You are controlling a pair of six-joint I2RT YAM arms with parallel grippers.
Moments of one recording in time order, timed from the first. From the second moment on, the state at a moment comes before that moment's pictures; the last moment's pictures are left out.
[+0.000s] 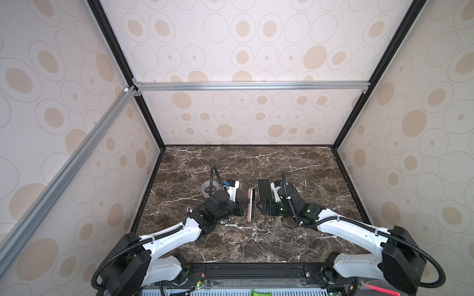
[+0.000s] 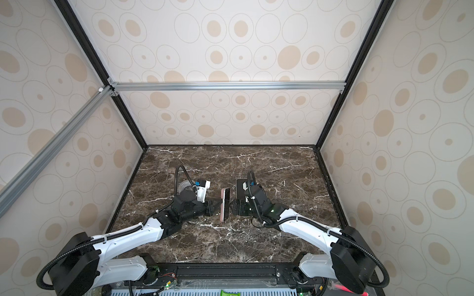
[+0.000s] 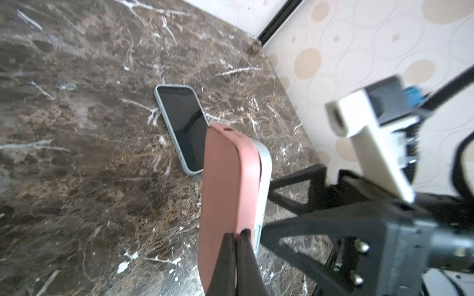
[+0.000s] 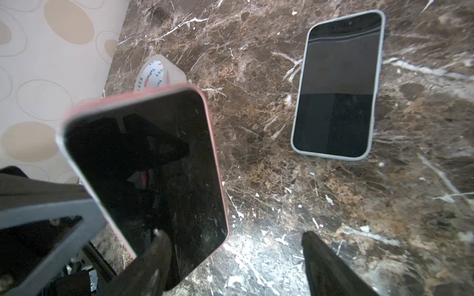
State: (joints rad) left arm -0.73 1.19 0.56 0.26 0.17 -0.69; right arm 0.75 1.25 0.70 -0.14 -0.08 0.69
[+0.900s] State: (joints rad) left arm -0.68 1.10 0.50 0.39 0.22 -0.82; right arm 0.74 1.35 0.55 0.49 -0.36 0.69
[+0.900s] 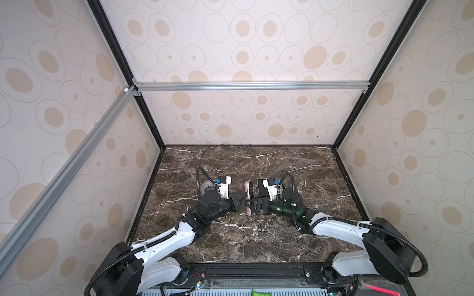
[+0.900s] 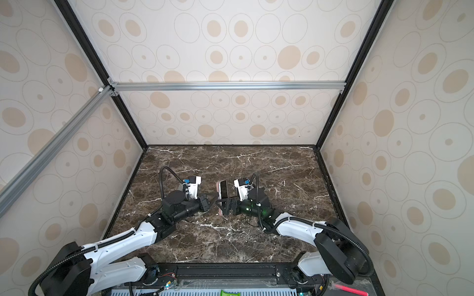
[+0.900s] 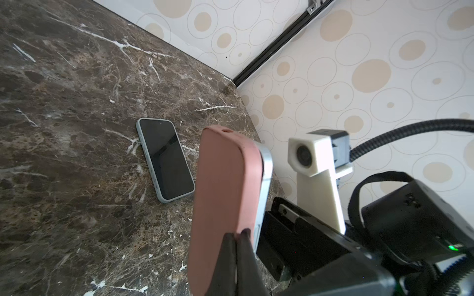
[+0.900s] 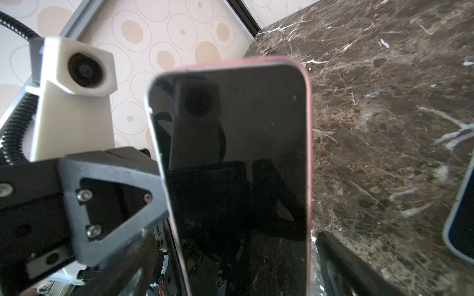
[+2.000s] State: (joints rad) left arm -0.68 1.05 0.50 0.41 0.22 -0.84; right arm 0.73 1.40 0.58 0.51 -0.50 0.69
